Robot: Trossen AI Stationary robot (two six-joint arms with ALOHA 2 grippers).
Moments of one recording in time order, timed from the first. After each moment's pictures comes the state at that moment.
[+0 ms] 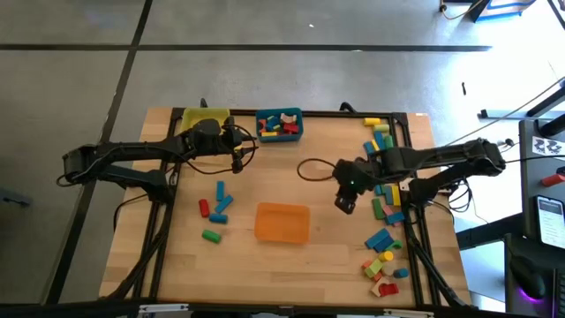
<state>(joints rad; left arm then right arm) 0.41 1.11 0.57 0.18 0.04 0.26 0.13 1.32 1.20 -1.03 0.04 0.64</state>
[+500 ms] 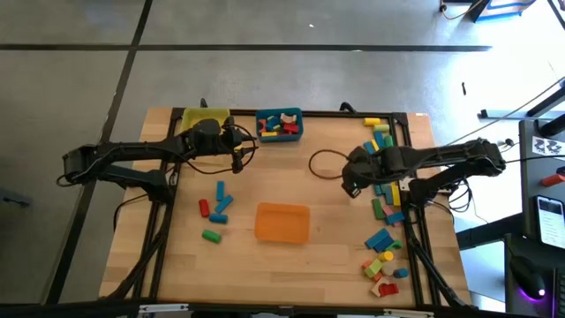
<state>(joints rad) 0.41 1.11 0.57 0.18 0.04 0.24 0.10 1.32 1.20 -1.34 0.38 0.90</state>
